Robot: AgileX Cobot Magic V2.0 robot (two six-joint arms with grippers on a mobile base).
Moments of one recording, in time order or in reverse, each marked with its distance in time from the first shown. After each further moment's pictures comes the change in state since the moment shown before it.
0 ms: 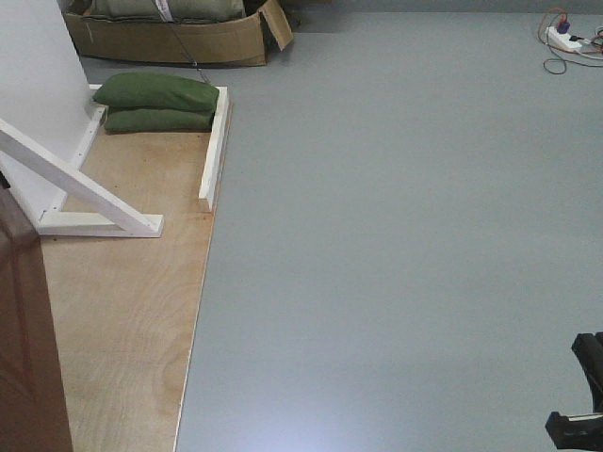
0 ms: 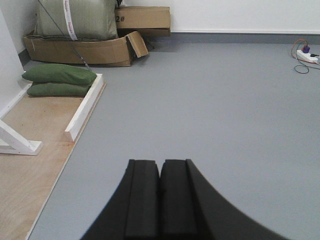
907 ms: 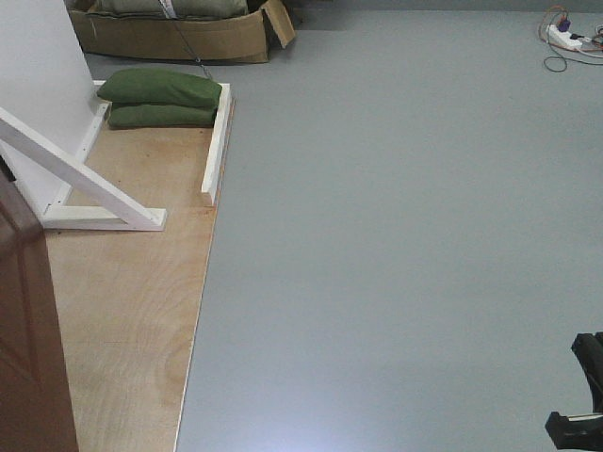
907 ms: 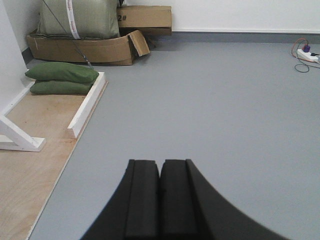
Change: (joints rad) left arm 0.000 0.000 0.000 0.000 0.000 0.000; right arm 0.000 0.000 0.000 0.000 0.000 0.000
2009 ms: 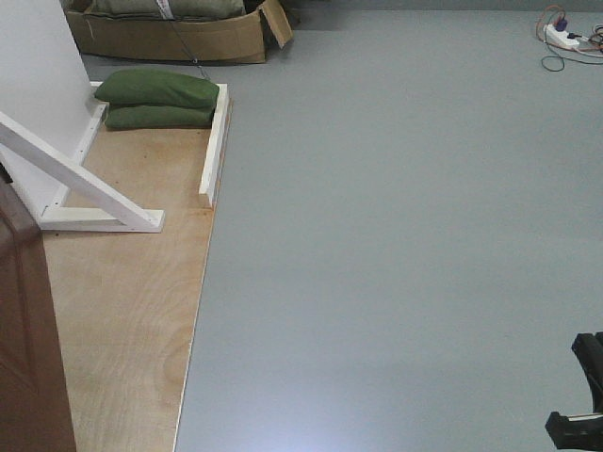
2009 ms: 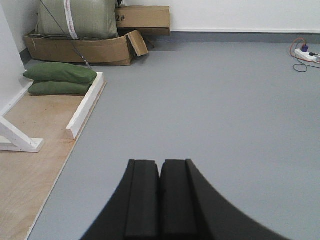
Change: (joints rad) left arm 0.000 0.000 0.000 0.000 0.000 0.000; right arm 0.000 0.000 0.000 0.000 0.000 0.000
